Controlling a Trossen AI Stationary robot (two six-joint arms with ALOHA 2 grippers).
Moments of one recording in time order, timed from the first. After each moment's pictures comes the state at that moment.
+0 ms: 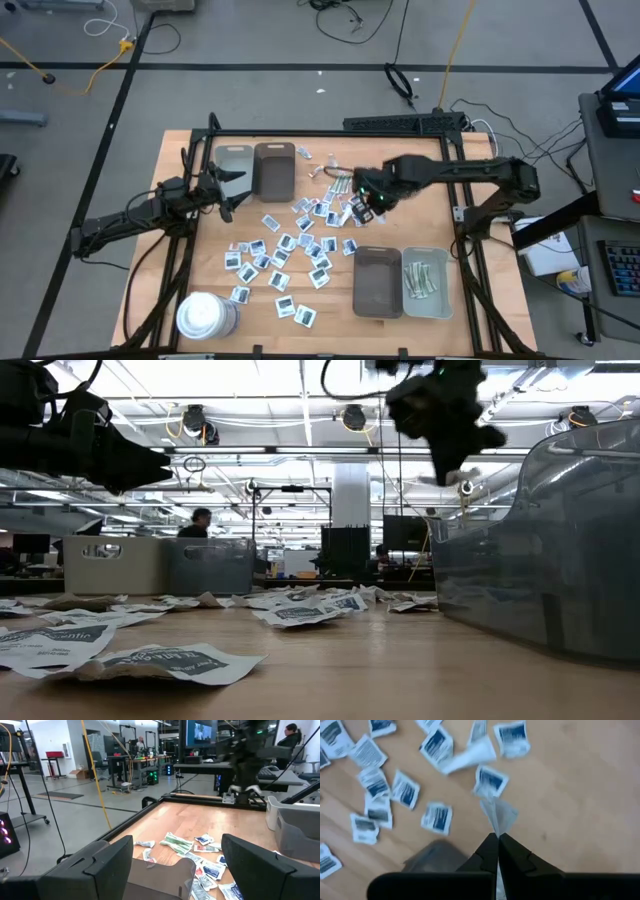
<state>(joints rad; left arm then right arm) 0.33 0.05 0.02 0.06 -0.03 0.02 -0.07 1.58 1.40 -1.21 0.00 0.91</state>
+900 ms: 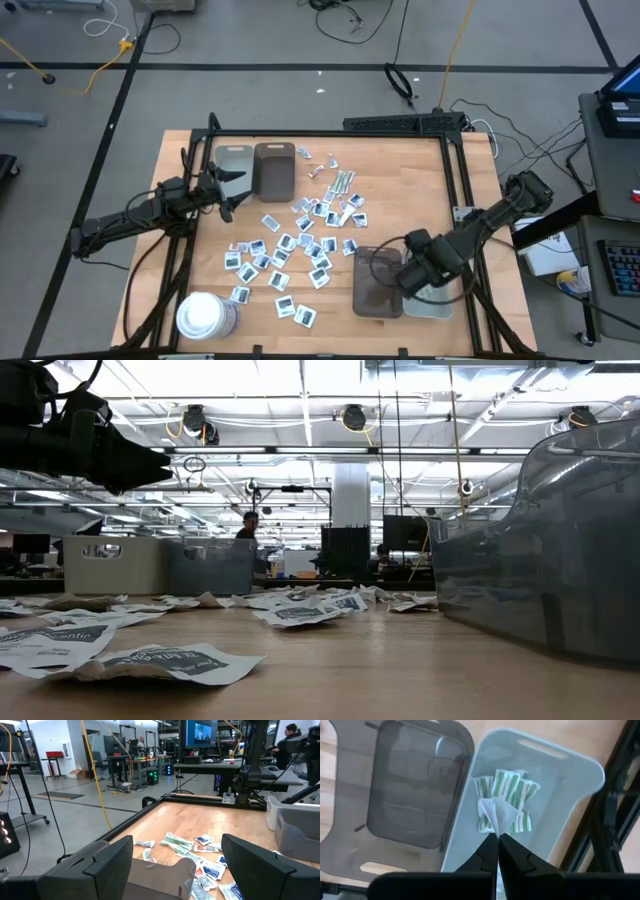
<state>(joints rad) 0.33 0.05 0.02 0.06 -0.03 0.02 0.60 1.56 1.39 -1.47 -0.01 1.94</state>
